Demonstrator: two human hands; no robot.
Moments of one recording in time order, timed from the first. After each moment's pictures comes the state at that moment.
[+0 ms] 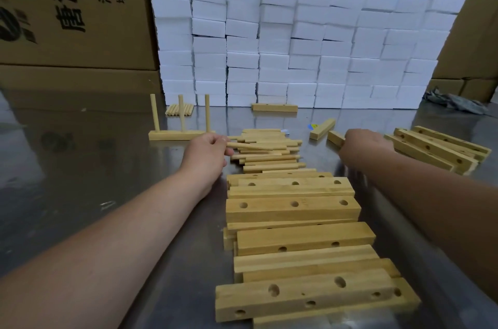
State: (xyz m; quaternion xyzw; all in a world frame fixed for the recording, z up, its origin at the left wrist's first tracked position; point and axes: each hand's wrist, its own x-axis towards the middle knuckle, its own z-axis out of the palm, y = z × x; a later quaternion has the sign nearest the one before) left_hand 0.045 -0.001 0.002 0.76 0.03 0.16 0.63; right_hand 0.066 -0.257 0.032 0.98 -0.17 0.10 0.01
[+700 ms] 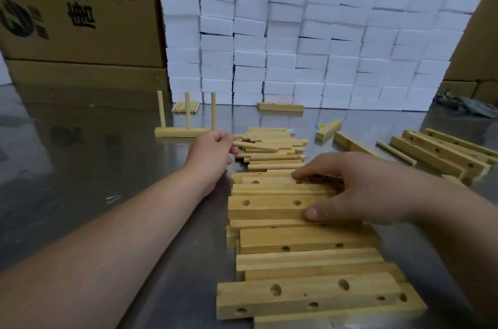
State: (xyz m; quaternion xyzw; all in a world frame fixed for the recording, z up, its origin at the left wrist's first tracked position) left_hand 0.040 -0.001 0.005 0.75 0.03 0.14 0.64; right_hand -0.058 -0.209 0.069 0.96 0.22 -0.07 -0.15
